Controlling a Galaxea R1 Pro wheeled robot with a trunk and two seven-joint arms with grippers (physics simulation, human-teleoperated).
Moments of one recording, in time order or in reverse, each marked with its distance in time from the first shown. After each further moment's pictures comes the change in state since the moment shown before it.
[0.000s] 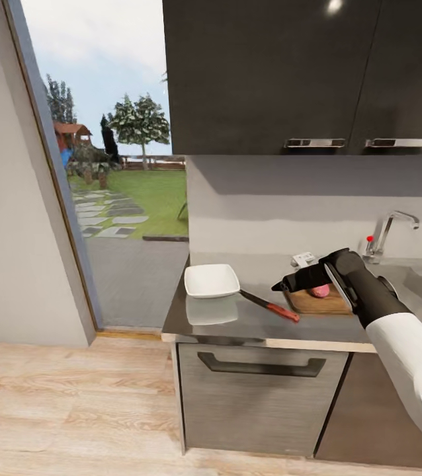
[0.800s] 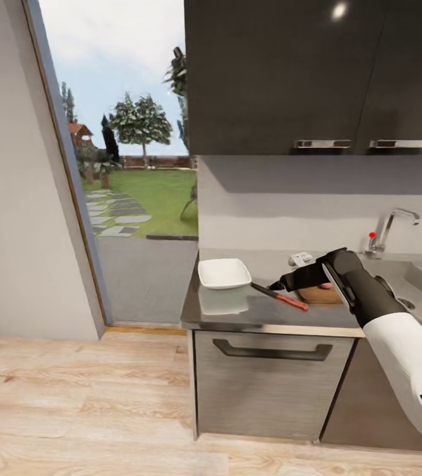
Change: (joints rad) left arm 0.000 0.000 0.001 0.000 0.000 0.000 0.001; right arm 0.000 0.013 -0.003 -0.007 -0.001 0.000 0.000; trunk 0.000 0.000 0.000
